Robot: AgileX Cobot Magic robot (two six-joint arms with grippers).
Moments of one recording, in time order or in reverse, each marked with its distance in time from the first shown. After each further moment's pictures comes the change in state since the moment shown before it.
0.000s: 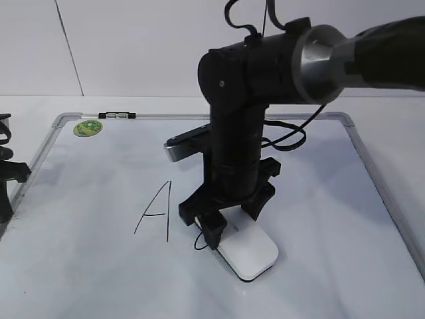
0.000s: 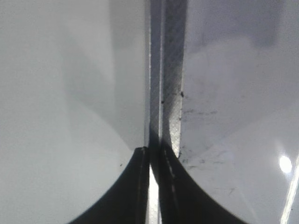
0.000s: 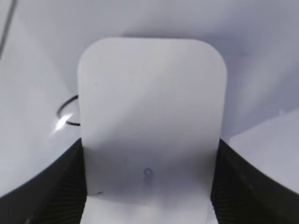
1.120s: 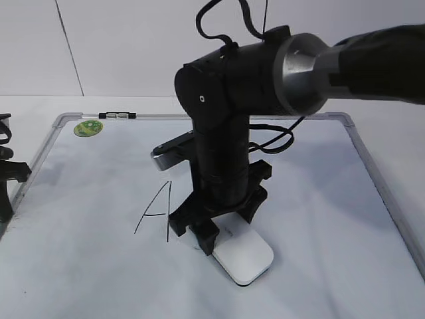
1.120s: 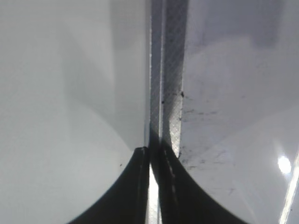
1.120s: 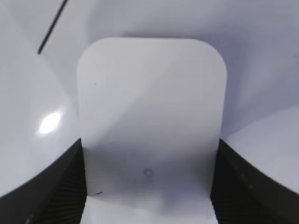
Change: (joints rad) left arm 0.000 0.000 0.000 -0.014 0.000 0.000; right arm 0.065 0.001 0.000 -0.083 -0.006 0.078
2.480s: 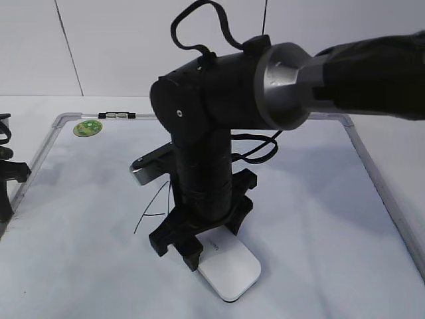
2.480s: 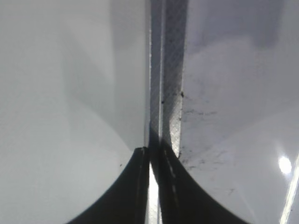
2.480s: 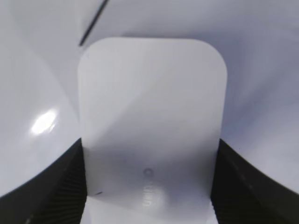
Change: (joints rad) left arm 0.000 0.000 0.000 -0.004 0.000 0.002; right arm 0.072 0.000 -0.002 0.003 -0.002 0.015
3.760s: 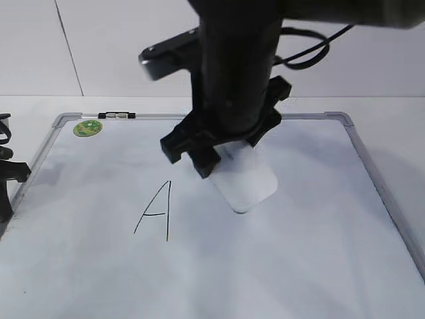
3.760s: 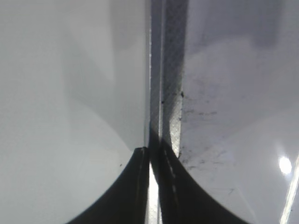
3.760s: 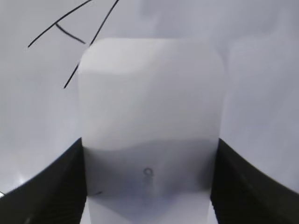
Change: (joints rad) left arm 0.000 0.000 0.000 -0.002 -0.002 0.000; right arm -0.001 -0.231 -0.054 -0.197 0.018 0.126
